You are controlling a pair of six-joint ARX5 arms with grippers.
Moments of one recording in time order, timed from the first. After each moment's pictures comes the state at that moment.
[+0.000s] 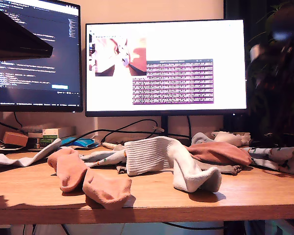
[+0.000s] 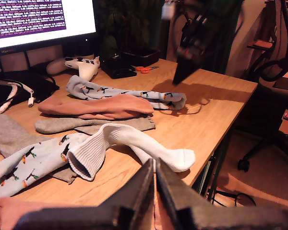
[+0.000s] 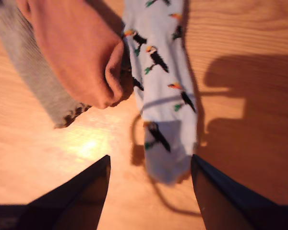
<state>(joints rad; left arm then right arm) -0.50 0.58 0.26 0.13 0.49 -0.02 0.08 1.62 1.18 -0.75 -0.10 -0.21</state>
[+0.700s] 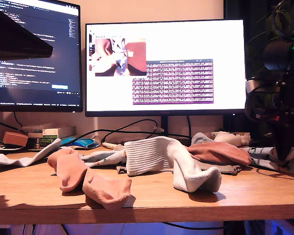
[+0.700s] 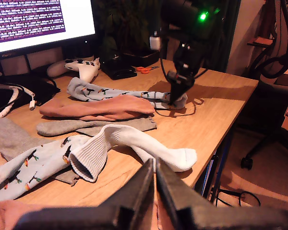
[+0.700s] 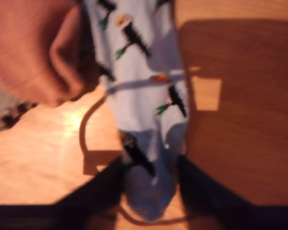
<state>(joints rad) -0.50 0.58 0.26 0.13 0.49 0.00 0.10 1.75 1.18 -0.73 -0.04 -0.23</state>
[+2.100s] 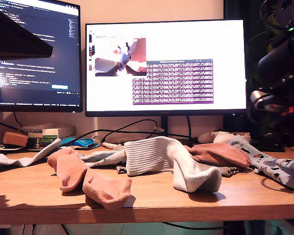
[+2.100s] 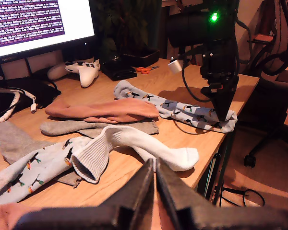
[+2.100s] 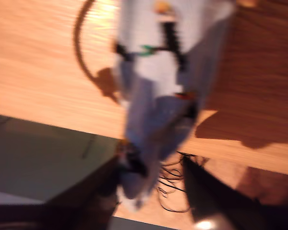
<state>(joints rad) -0.50 0.58 0.26 0.13 0.49 0.03 0.17 1.75 1.18 -1.22 -0.08 -0.05</state>
